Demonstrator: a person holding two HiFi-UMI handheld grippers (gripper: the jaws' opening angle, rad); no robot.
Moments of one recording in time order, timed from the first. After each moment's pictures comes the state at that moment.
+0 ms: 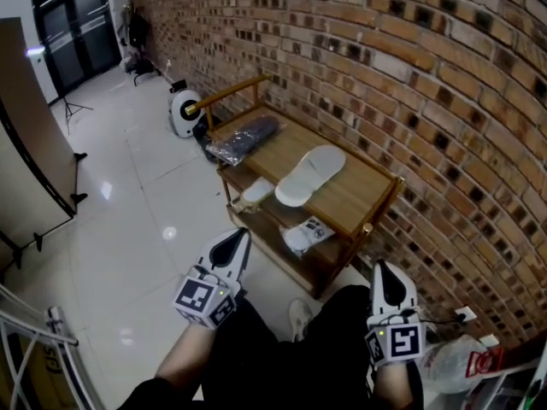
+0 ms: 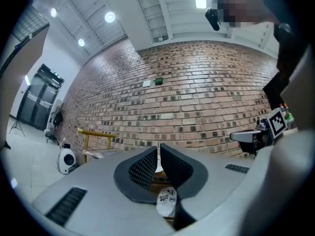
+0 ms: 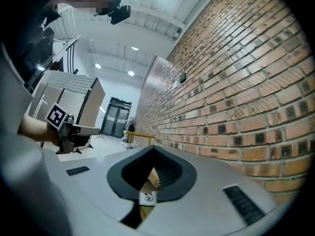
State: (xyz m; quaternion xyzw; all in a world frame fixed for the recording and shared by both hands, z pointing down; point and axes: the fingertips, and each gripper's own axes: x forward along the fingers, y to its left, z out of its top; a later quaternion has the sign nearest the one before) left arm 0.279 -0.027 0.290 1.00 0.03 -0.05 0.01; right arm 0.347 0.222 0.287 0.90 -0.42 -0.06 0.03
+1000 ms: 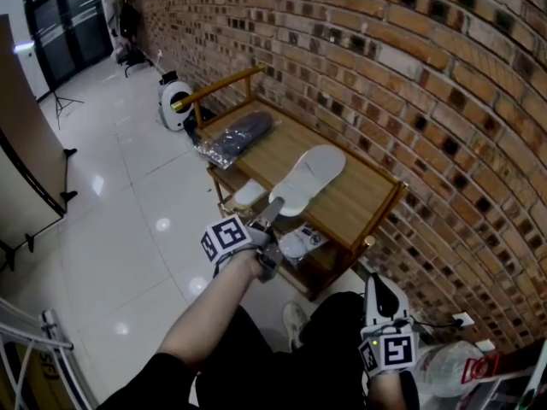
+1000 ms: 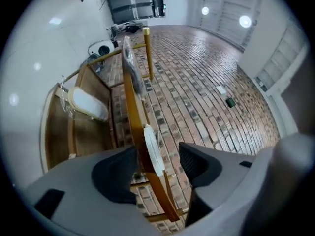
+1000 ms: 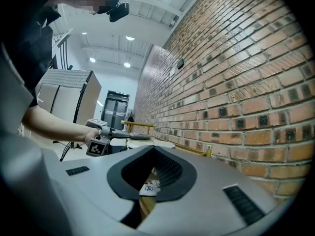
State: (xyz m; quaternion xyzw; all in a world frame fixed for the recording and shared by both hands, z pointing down) left arm 0.442 -0.066 0.385 0.82 0.05 0.03 0.57; right arm 0.366 0.208 0.325 0.91 -0.41 0.01 0.04
